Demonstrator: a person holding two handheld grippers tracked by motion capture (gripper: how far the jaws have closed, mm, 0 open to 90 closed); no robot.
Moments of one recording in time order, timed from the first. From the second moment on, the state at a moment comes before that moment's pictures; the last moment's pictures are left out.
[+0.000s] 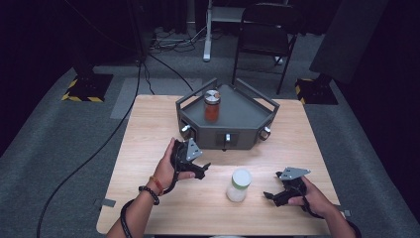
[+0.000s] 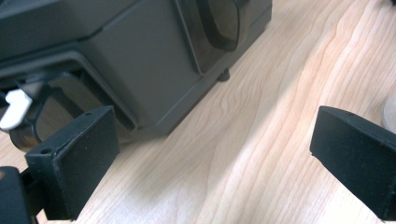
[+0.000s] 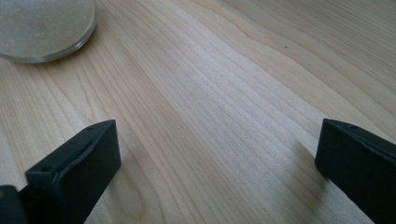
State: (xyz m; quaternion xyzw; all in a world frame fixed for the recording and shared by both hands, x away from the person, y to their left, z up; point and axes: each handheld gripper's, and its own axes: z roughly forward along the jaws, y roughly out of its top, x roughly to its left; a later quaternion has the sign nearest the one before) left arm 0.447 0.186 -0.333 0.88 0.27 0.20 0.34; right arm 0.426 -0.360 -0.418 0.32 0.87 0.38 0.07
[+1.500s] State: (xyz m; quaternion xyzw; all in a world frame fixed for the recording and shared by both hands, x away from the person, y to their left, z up) left arm 0.440 0.209 -0.364 0.91 0.29 0.14 0.25; right arm 0.426 -0.360 -0.418 0.32 0.87 0.38 0.07
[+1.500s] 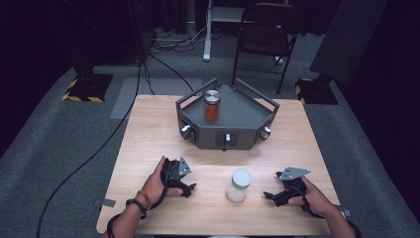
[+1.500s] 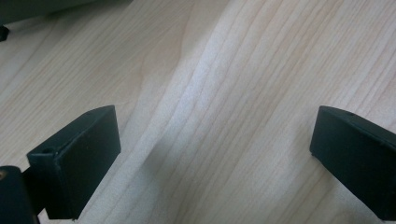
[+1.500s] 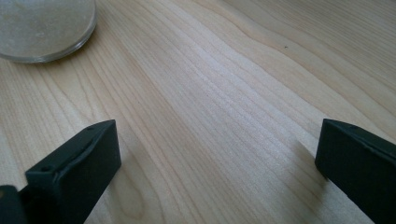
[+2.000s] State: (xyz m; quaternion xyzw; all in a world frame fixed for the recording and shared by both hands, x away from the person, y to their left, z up) left arm 0.442 0.238 -0.377 0.89 0.33 0.12 0.29; right arm 0.428 -0.360 -0.418 0.32 0.87 0.38 0.07
